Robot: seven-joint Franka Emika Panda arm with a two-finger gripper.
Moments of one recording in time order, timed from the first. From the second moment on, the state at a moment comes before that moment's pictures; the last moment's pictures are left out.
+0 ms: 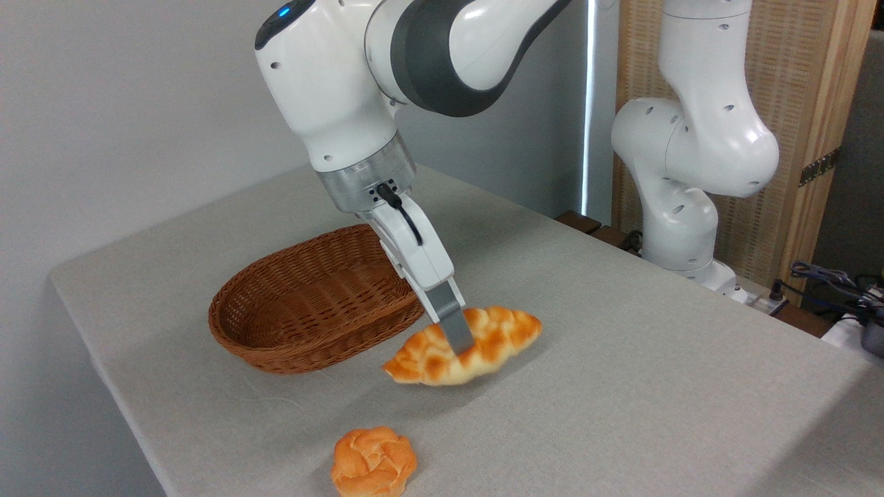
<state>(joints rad) -0.03 -0.02 0.00 -1.93 0.15 1.70 0.97</state>
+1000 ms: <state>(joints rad) -0.01 -0.02 0.05 -1.67 -0.11 1.71 0.83</state>
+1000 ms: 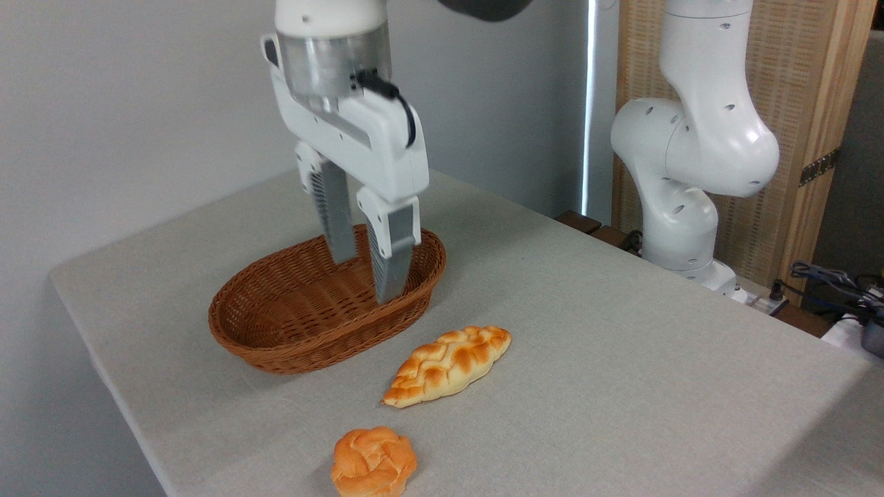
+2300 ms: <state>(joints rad) -0.05 0.01 0.01 -1.61 -0.04 1.66 0.71</state>
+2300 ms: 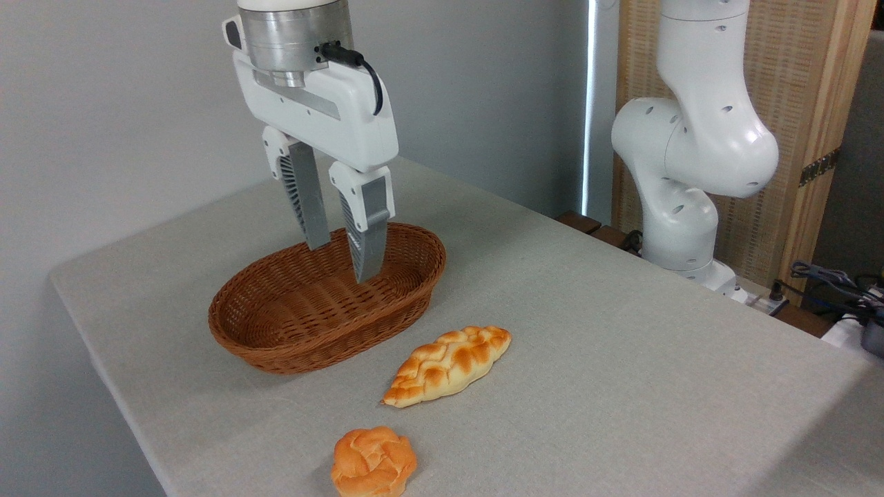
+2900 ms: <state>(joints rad) -0.05 0.01 0.02 -1.61 -0.03 1.62 0.72</state>
